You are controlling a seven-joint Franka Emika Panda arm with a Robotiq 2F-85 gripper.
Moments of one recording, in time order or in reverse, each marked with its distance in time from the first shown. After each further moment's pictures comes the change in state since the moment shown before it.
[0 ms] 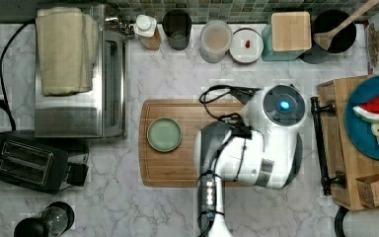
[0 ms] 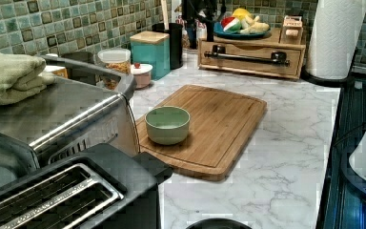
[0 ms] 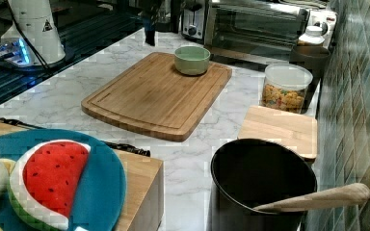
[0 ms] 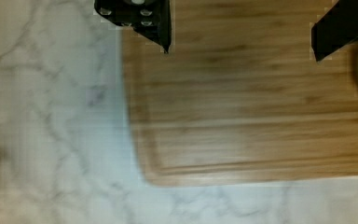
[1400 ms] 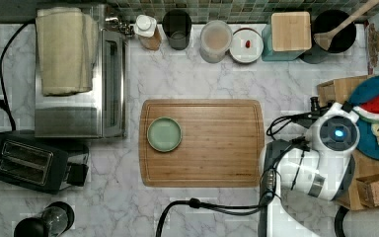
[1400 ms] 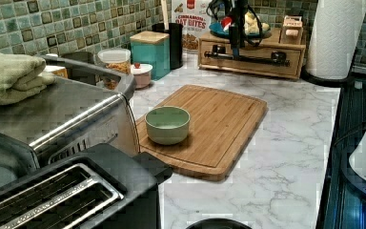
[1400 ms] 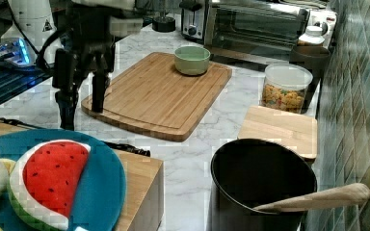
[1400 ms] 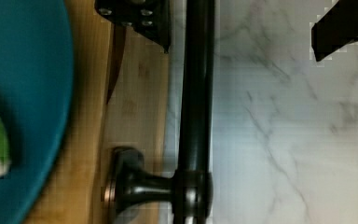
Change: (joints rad) arm -0.105 0.204 -0.205 -0.043 -0.345 0.338 -0.309
